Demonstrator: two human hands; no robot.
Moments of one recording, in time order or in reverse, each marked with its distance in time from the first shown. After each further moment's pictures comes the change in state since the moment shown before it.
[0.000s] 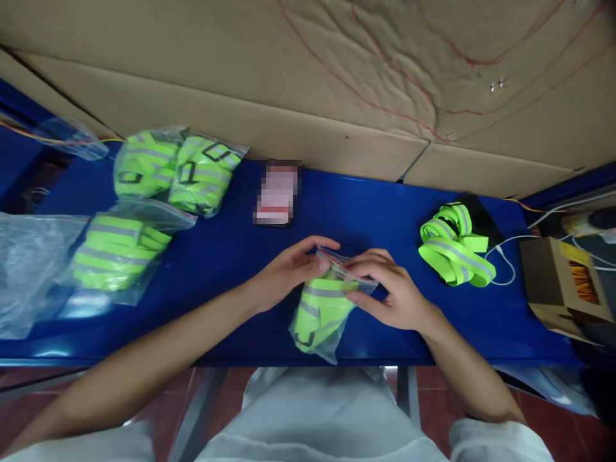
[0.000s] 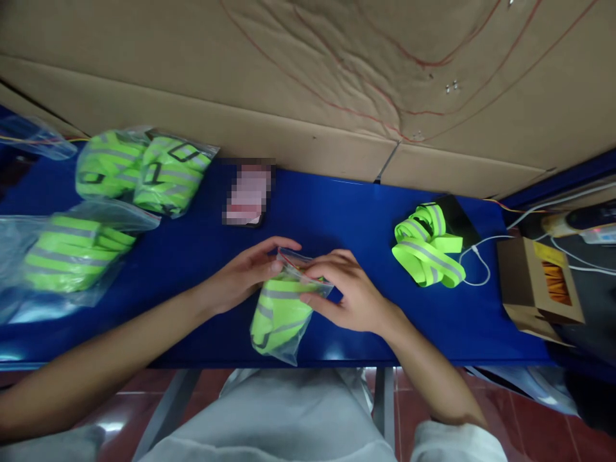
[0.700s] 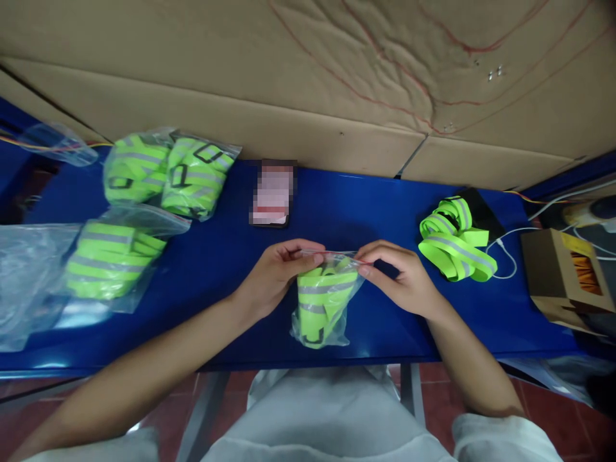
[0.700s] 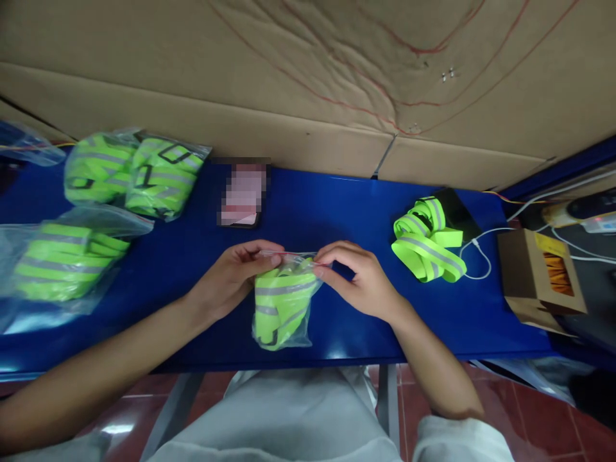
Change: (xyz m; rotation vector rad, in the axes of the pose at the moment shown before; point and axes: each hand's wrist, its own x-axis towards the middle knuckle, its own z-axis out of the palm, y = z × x) left_hand 0.000 0.005 0.006 -0.159 0.334 -0.045; right_hand 0.002 0.006 -0.014 0.098 0.108 0.186
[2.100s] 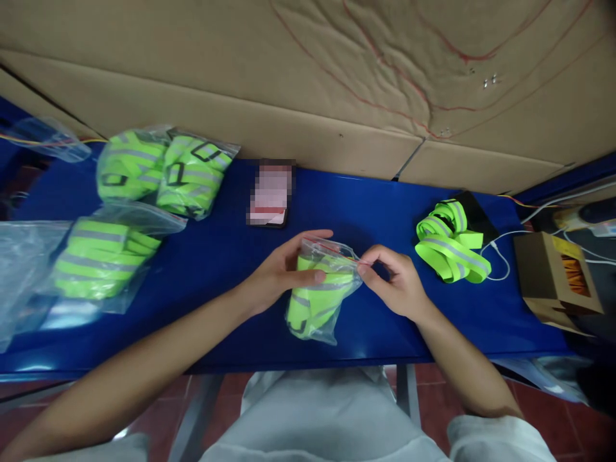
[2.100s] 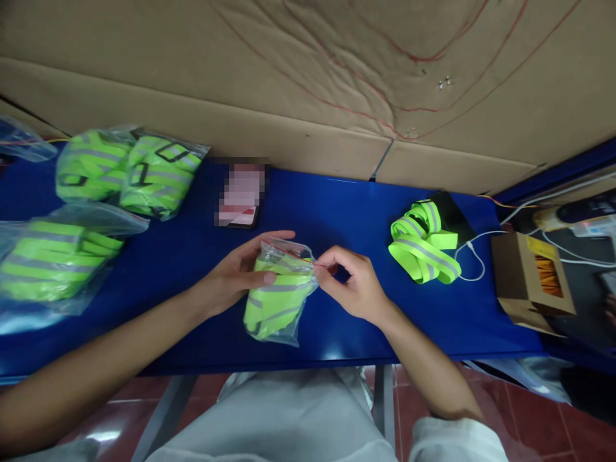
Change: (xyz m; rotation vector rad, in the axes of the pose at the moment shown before) left_hand 0.000 0.004 -0.006 0.126 -0.236 0.057; right_hand -0.006 0.000 0.012 0.033 0.090 0.139
